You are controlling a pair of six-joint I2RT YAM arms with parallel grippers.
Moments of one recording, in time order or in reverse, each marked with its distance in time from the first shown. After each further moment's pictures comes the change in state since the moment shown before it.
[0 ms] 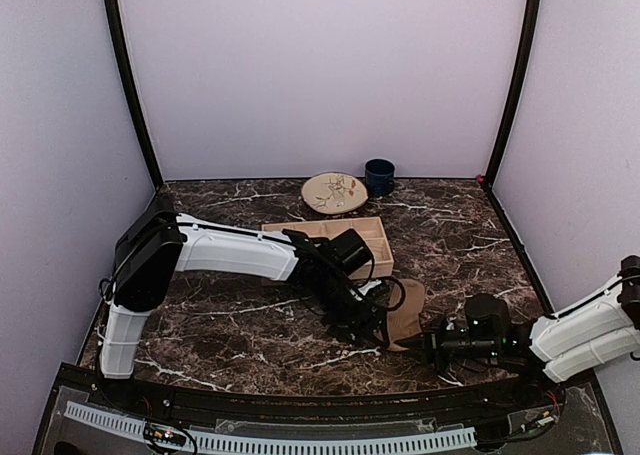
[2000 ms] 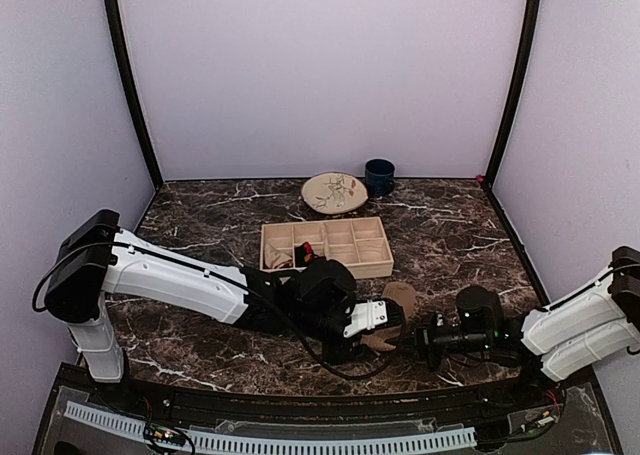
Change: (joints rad) left arm -0.182 -0.333 -0.431 0.460 -0.496 0.845; right arm -0.006 0.087 0.076 0.014 -0.086 0.001
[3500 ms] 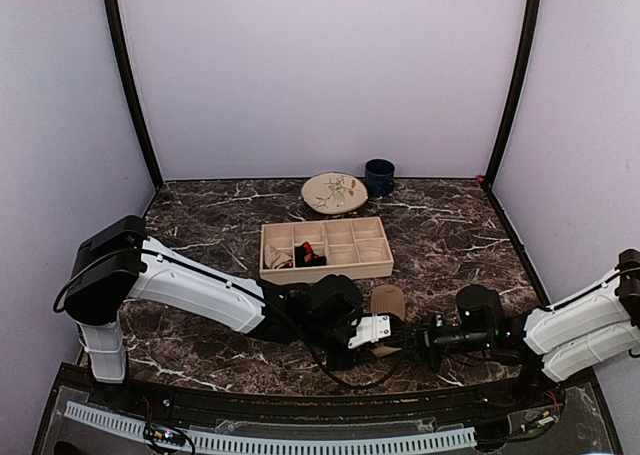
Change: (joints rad) left arm -0.010 0.109 0.000 0.065 0.008 0.021; right arm 0.004 -0.036 0.015 -0.061 -0.043 0.003
